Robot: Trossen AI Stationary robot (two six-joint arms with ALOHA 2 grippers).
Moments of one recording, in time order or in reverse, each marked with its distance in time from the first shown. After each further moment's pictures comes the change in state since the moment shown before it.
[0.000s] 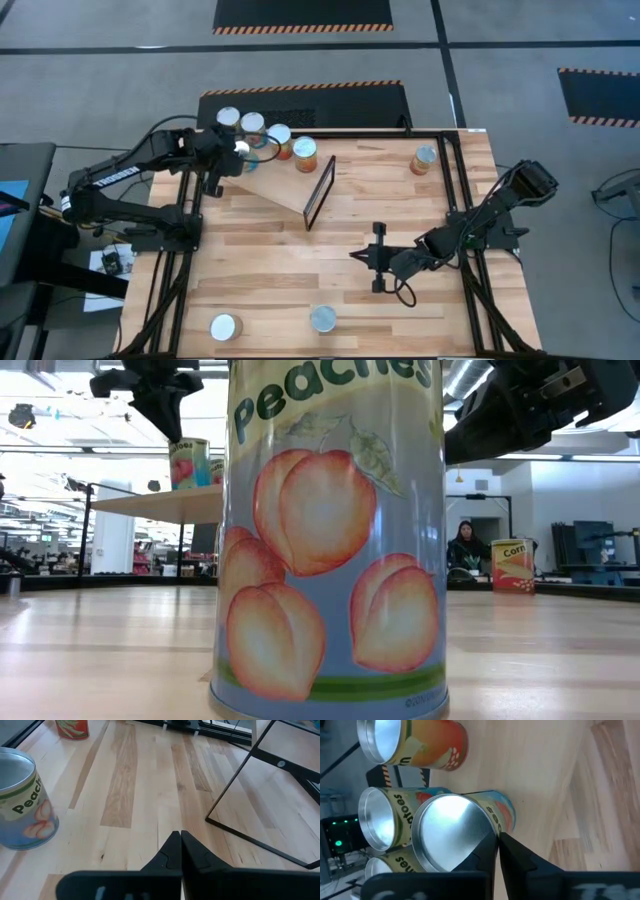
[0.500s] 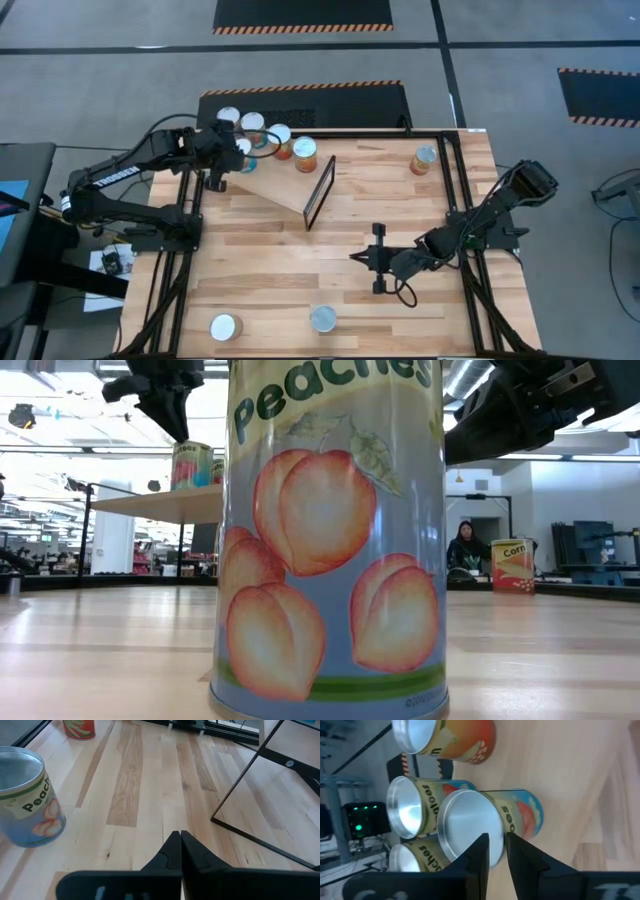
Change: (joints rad) left arm 0.000 0.000 0.000 0.049 -0.088 -0.025; right arm 0.000 0.000 0.000 0.000 -0.024 0.000
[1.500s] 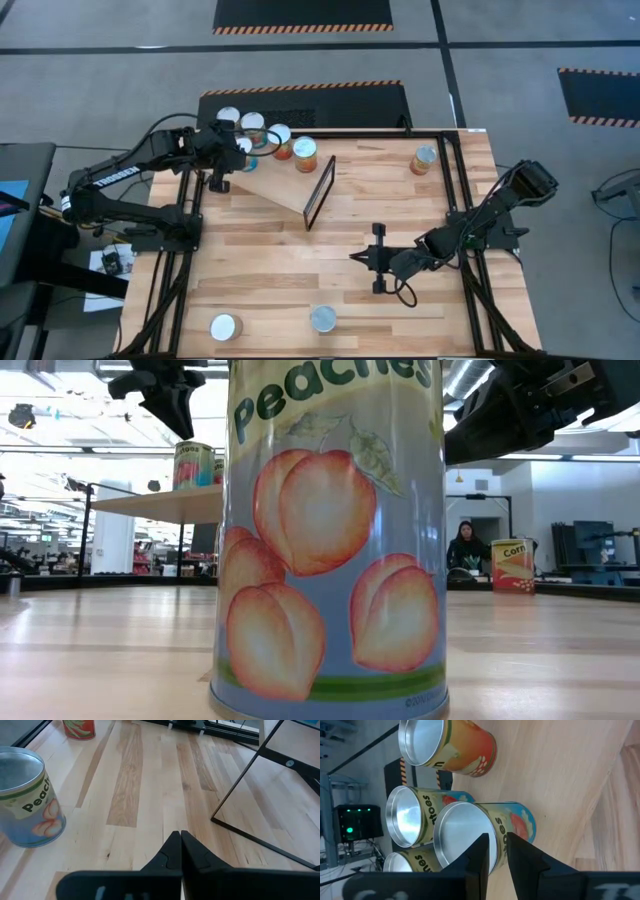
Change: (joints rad) left arm -0.001 0.000 0.000 0.033 0.042 -0.050; right arm 0.000 0.000 0.000 0.000 -0.001 0.002
